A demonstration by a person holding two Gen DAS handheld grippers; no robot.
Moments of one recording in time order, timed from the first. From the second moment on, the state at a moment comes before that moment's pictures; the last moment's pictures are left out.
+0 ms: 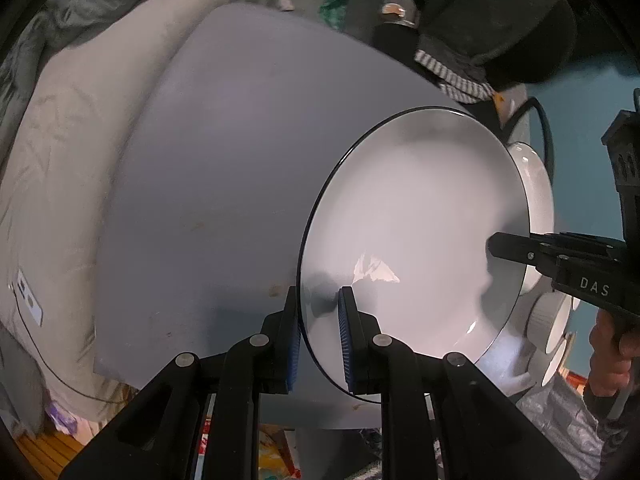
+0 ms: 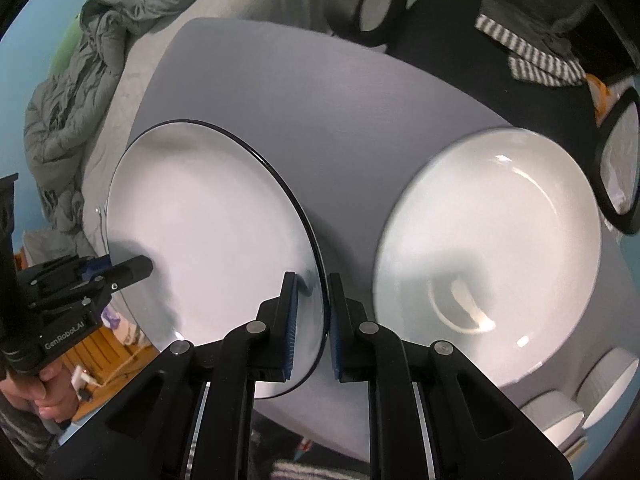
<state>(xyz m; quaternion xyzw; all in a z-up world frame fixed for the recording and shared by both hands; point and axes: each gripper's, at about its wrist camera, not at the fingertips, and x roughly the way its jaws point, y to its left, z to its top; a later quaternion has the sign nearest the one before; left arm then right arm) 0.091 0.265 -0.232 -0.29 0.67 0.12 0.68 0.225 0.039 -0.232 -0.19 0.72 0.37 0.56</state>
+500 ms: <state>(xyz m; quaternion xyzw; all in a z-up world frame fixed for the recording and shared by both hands) 0.158 0.213 -0.209 -0.23 0.67 0.04 0.70 0.271 -0.042 -0.212 -0.11 0.73 0.32 0.59</state>
